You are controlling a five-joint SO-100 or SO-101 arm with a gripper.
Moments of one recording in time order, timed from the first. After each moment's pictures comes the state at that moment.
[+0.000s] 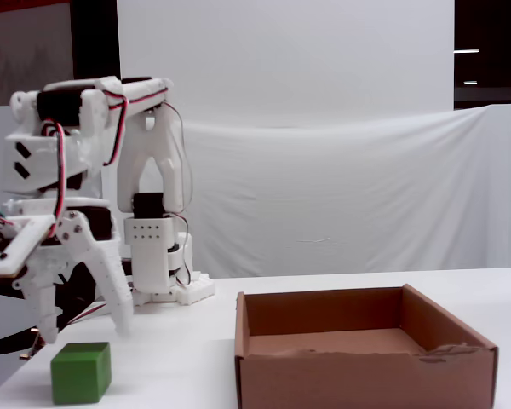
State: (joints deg) arm 12.2 92.6 109.8 51.8 -73.6
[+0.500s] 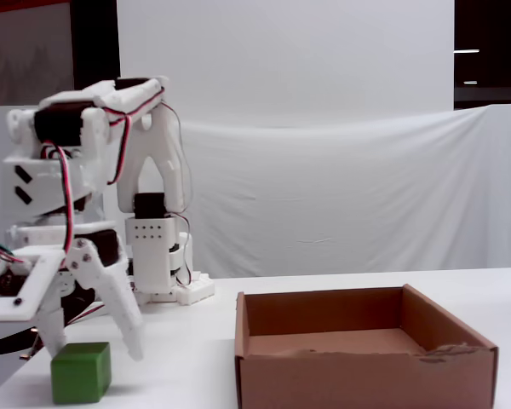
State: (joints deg) arm 10.1 84.6 106.4 51.7 -73.6
